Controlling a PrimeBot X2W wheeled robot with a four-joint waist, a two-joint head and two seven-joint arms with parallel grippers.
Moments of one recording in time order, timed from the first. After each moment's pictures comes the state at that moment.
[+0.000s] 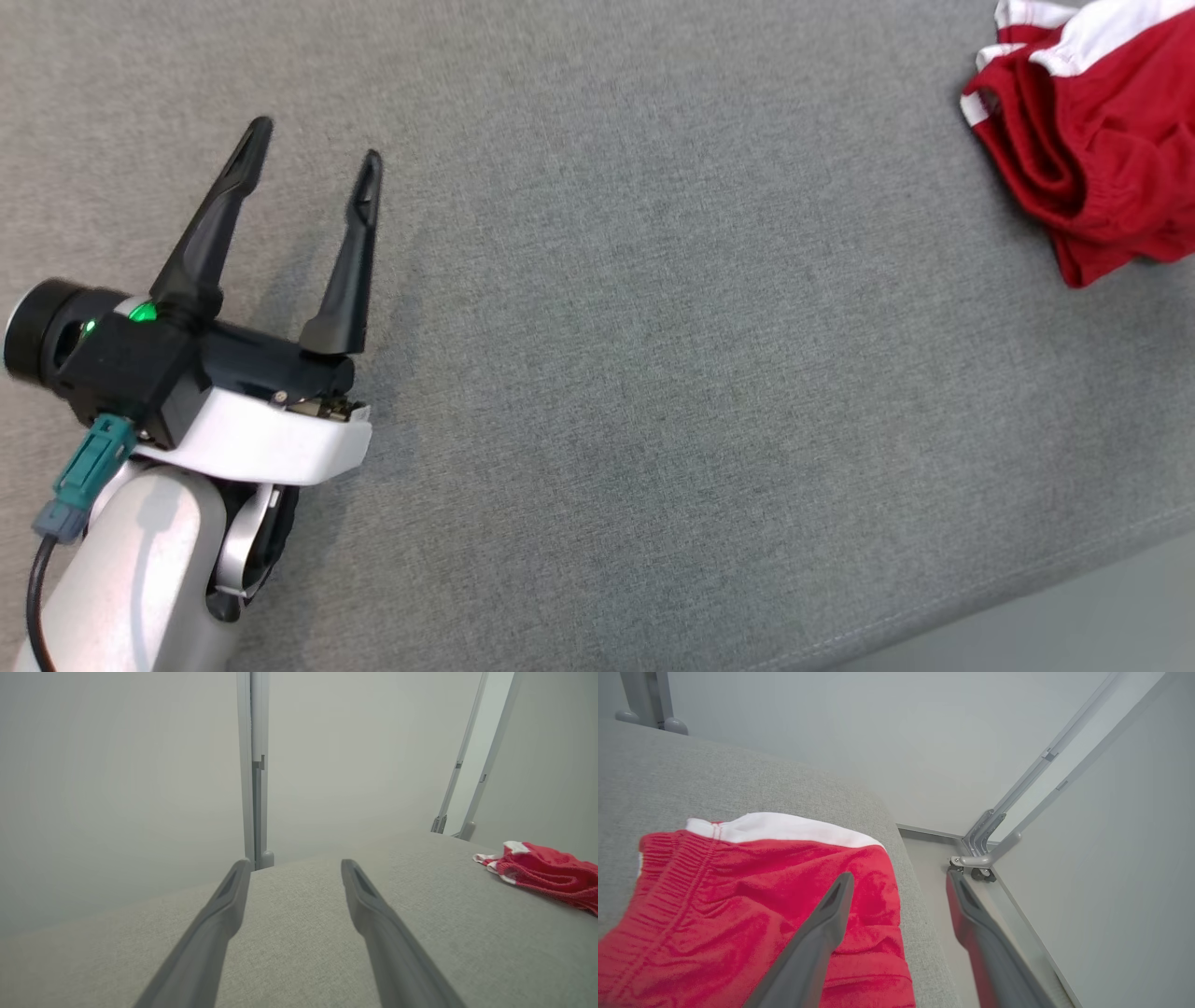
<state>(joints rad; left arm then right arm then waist) -0.41 0.36 -0.32 -0.17 -0.31 0.10 -0.12 -0.76 -0.49 0.04 0.78 0.15 0.13 -0.26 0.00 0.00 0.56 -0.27</state>
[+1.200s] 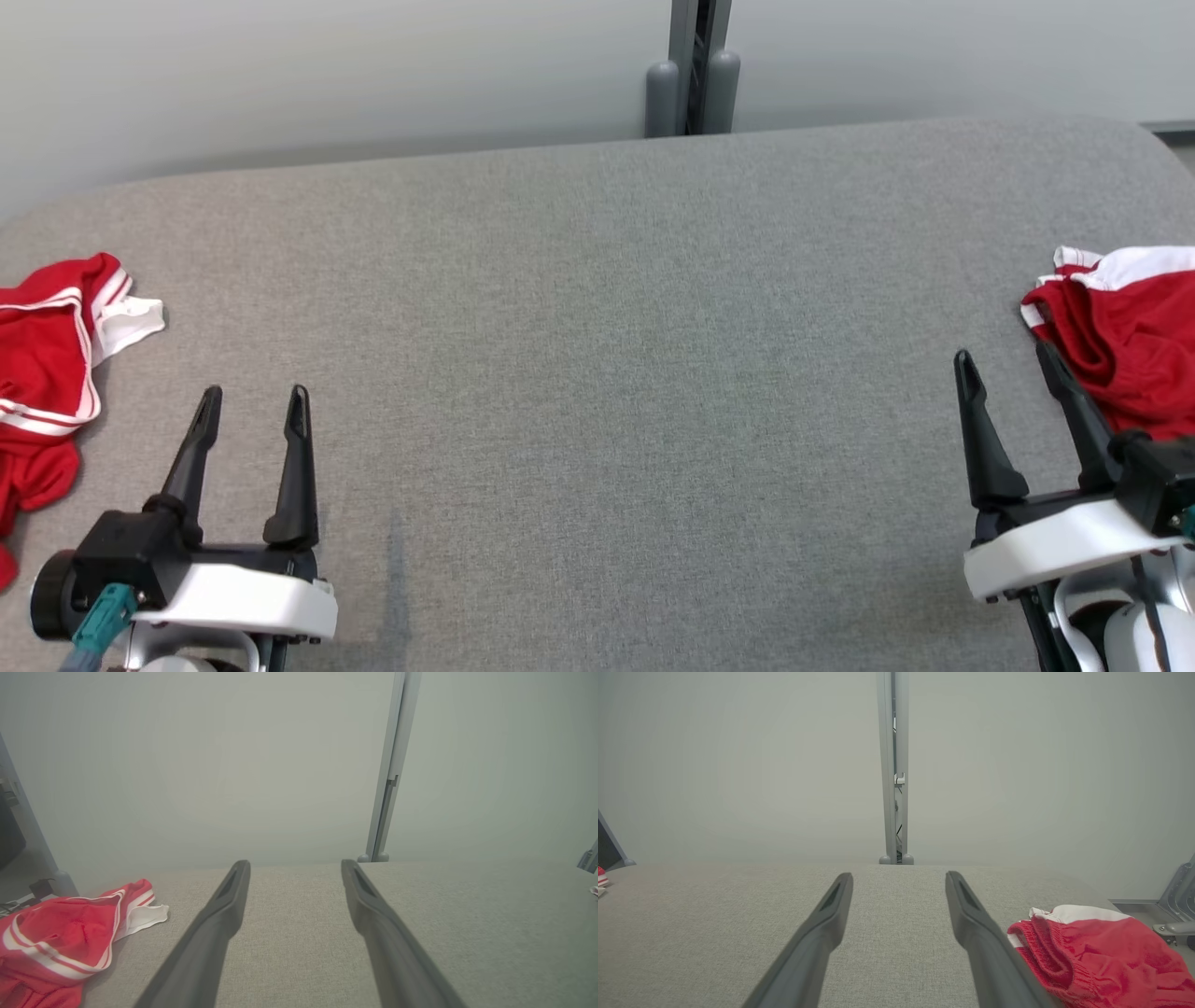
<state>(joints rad) -0.04 0.33 -0.23 -0.04 -0.43 0.21 -0.21 -0.10 -0.05 -0.03 -0.02 0.12 0.13 -0.05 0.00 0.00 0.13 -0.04</state>
